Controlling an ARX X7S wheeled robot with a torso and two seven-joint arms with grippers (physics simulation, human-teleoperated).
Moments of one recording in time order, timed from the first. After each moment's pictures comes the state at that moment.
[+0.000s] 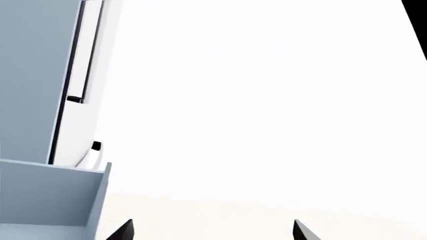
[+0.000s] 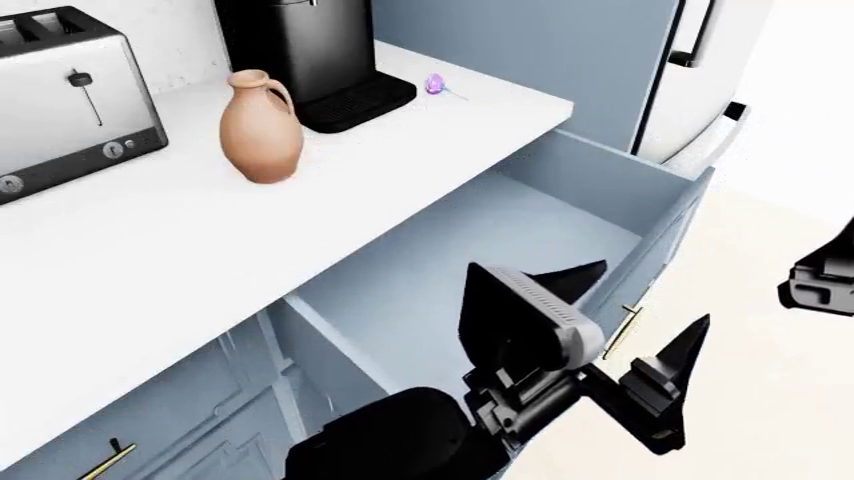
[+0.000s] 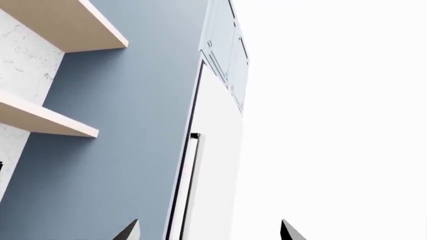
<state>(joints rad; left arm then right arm) -0.78 -0.15 1.12 0.11 -0.99 0.01 -0.20 2.29 1.56 -2.33 -1.05 0.85 0.05 1.42</state>
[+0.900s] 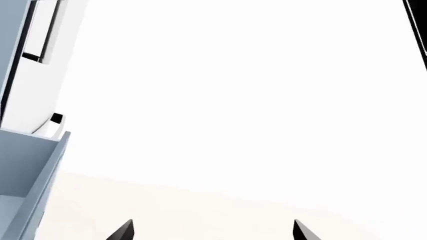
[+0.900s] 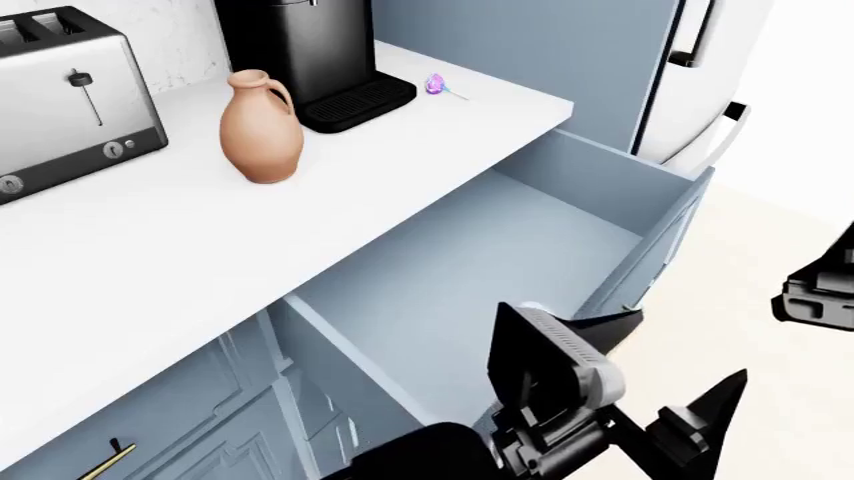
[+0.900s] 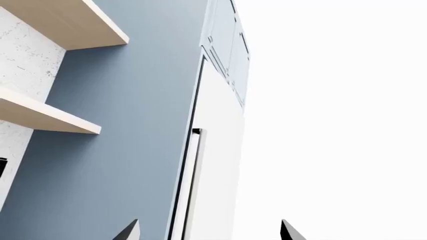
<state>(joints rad) -0.71 -0.09 1.17 0.05 -1.04 0.05 -0.11 2.22 1.57 -2.32 -1.05 0.81 0.01 1.43</state>
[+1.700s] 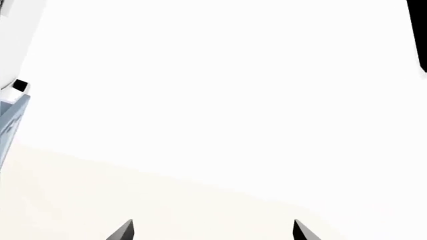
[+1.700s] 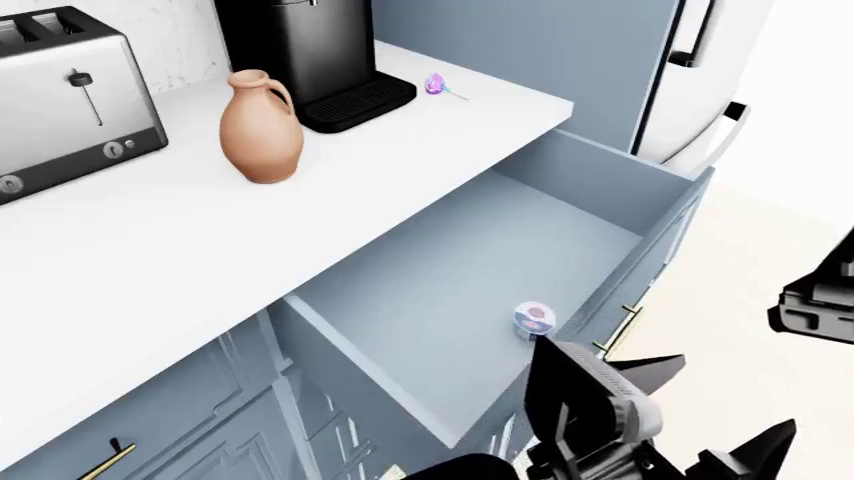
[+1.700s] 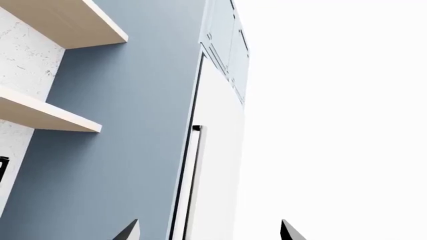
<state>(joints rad) -0.68 -0.01 1.25 -0.02 -1.10 0.10 -0.08 2.17 1.57 -2.33 -1.05 0.77 -0.02 1.45</state>
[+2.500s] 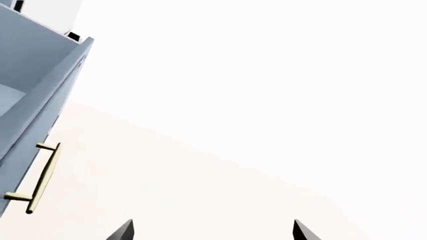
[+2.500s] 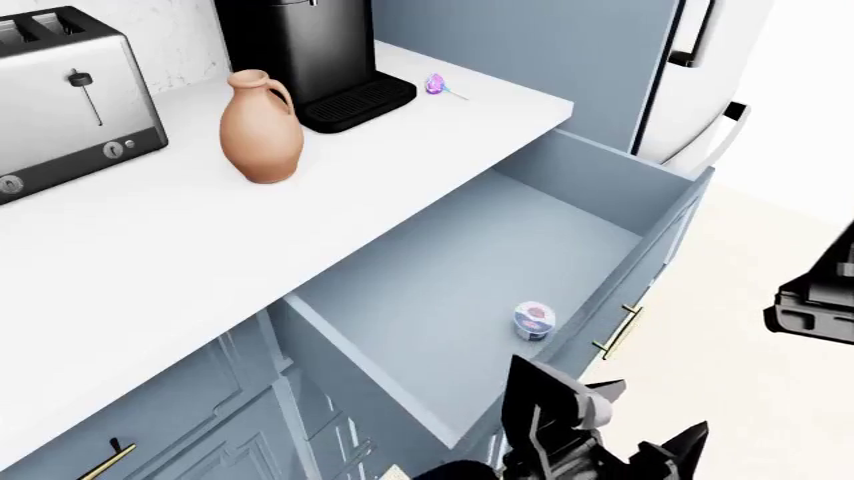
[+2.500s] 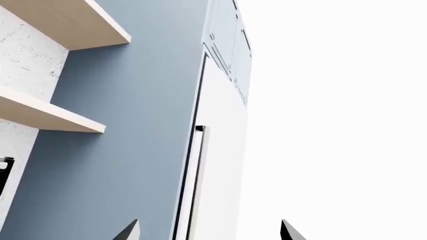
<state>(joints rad) -0.76 0.00 1.55 -0.36 -1.36 0.38 0.00 2.15 1.56 -2.32 -1.05 0.77 -0.02 1.45</state>
